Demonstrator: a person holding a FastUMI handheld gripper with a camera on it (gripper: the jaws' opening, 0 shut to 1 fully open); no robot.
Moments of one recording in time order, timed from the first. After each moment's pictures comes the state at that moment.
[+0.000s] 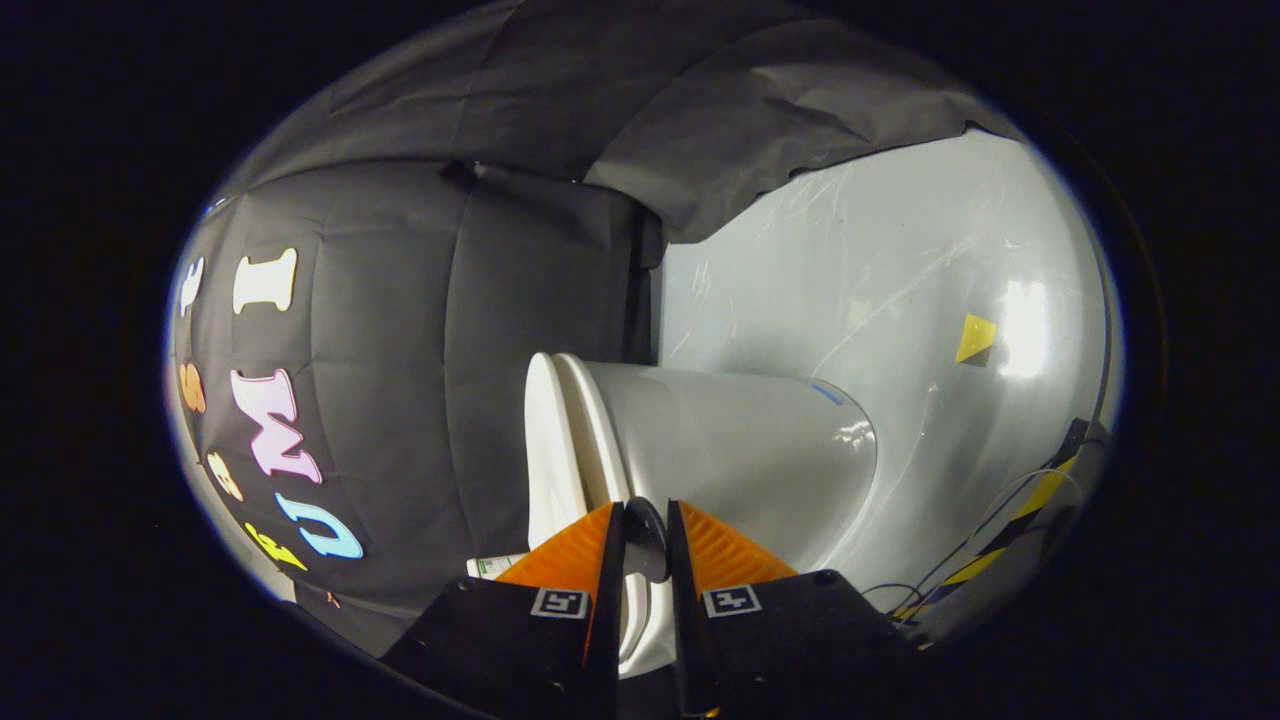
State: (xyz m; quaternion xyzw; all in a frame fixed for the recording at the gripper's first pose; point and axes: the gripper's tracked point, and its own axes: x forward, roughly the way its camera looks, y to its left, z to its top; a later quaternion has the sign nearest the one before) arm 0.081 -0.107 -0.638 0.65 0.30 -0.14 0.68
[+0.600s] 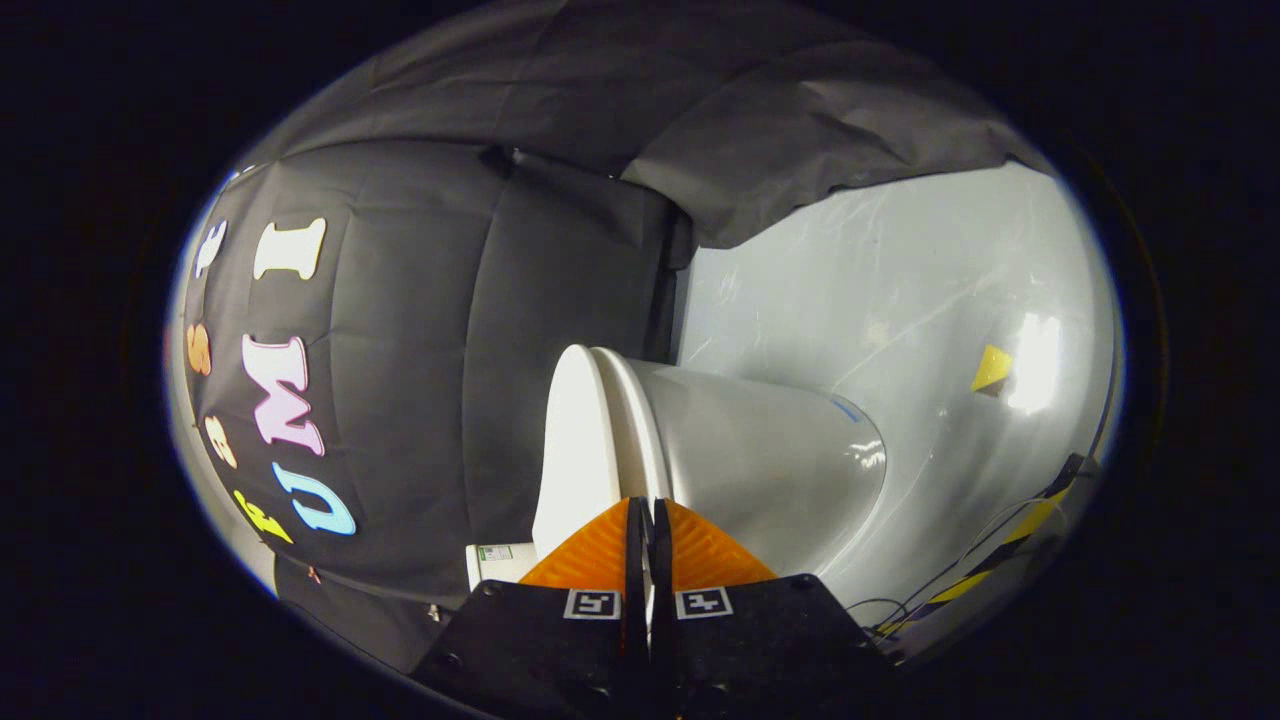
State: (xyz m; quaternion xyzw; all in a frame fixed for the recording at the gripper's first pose) arm 0.090 -0.104 -0.613 0.61 0.31 -0.12 0.72
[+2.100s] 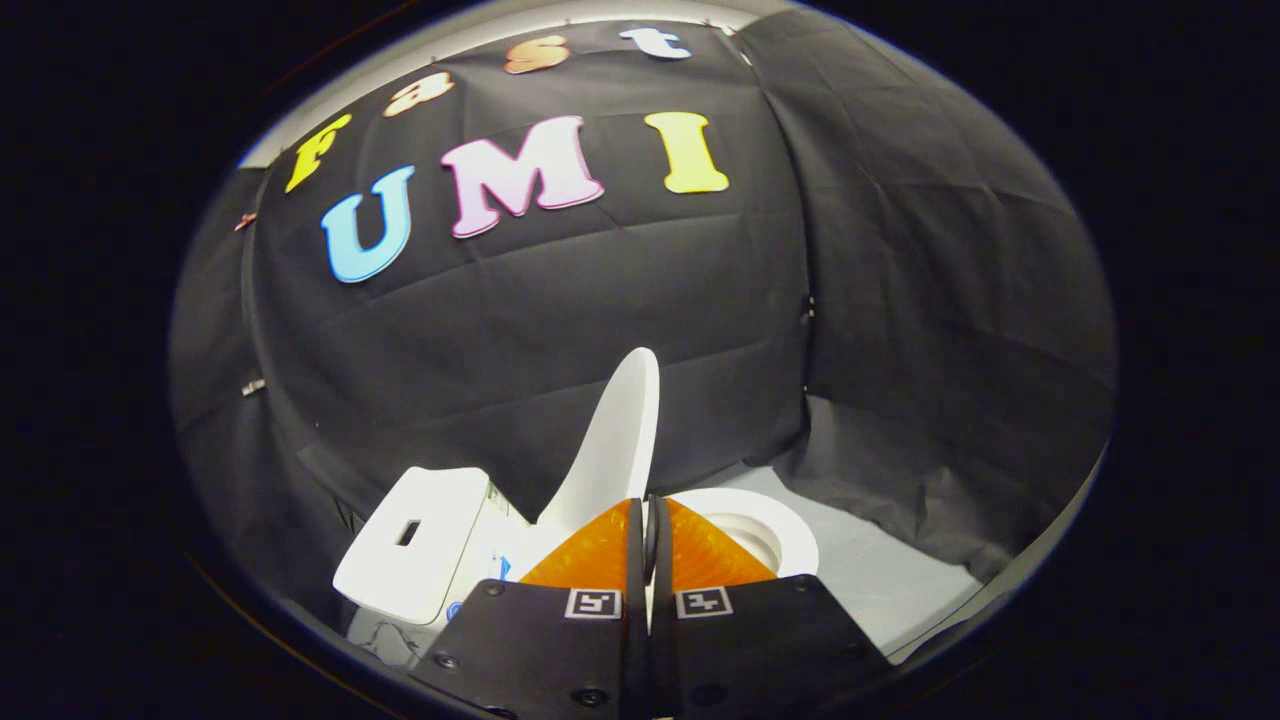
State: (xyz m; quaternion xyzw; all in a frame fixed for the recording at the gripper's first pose) arm 0.137 0.103 -0.283 0.10 0.23 -0.07 0.97
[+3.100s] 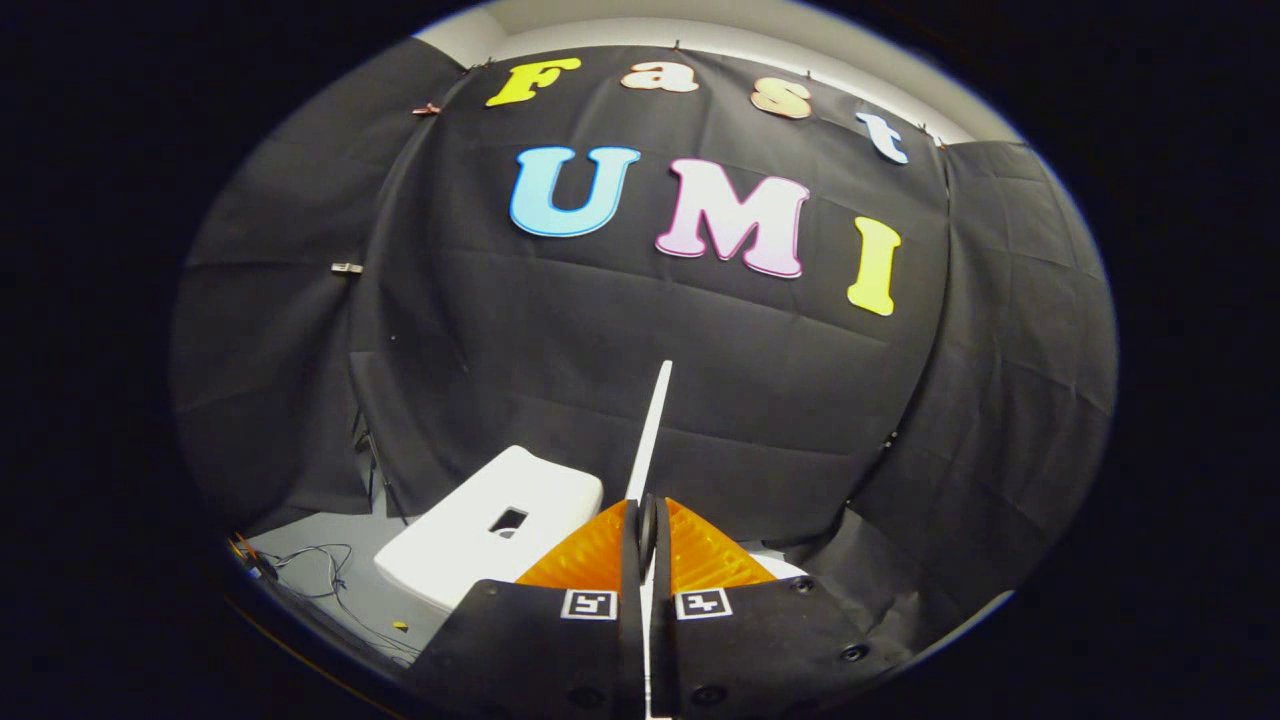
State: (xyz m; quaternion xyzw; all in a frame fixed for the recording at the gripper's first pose) arm 0.138 0.315 -0.228 -0.09 0.18 0.05 0.98
